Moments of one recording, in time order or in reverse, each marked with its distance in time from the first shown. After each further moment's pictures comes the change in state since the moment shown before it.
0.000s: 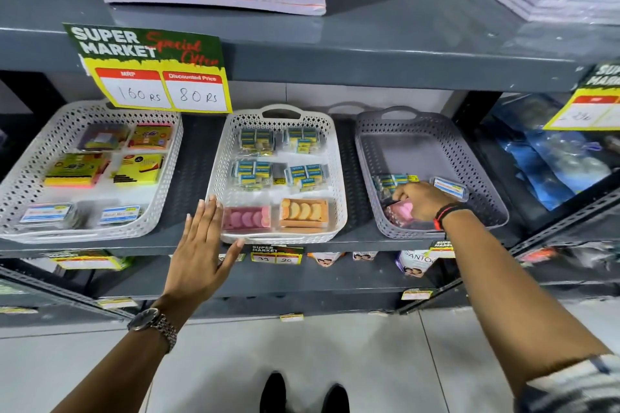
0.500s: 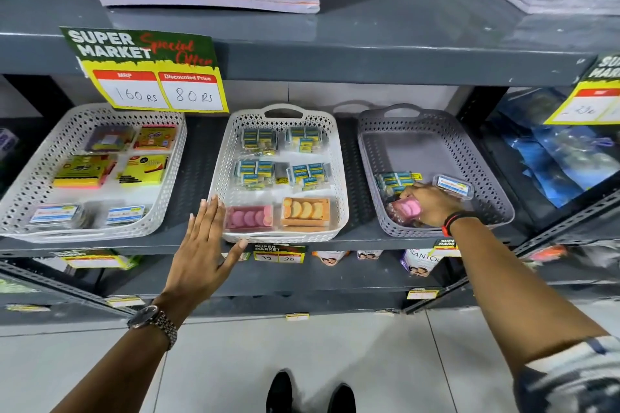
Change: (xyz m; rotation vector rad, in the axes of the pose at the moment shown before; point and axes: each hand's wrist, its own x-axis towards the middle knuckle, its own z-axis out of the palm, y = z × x) left_hand -0.002 0.001 -0.004 -0.010 -0.022 0.005; right_hand 0.003 0.023 0.017 -0.043 0.025 -0.026
